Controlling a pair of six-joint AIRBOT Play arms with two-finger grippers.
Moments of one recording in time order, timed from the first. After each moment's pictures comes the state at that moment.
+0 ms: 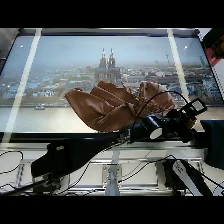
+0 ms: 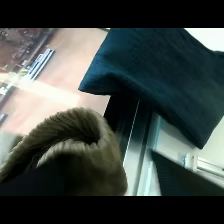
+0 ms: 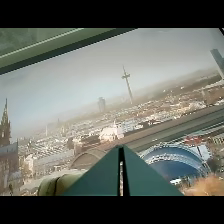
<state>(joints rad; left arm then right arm) -1.25 -1.91 1.85 1.12 -0.37 -1.25 -0.64 -0.95 1.44 -1.03 1.06 1.26</state>
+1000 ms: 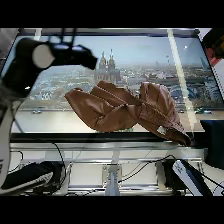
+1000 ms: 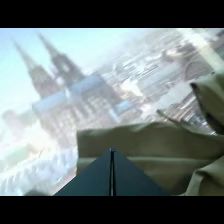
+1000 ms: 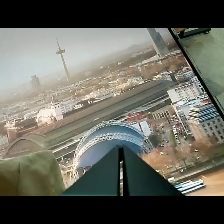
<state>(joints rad) -0.40 -1.24 1.54 1.45 -0.98 -1.44 -0.64 -0.95 1.40 -1.30 1.06 1.30</state>
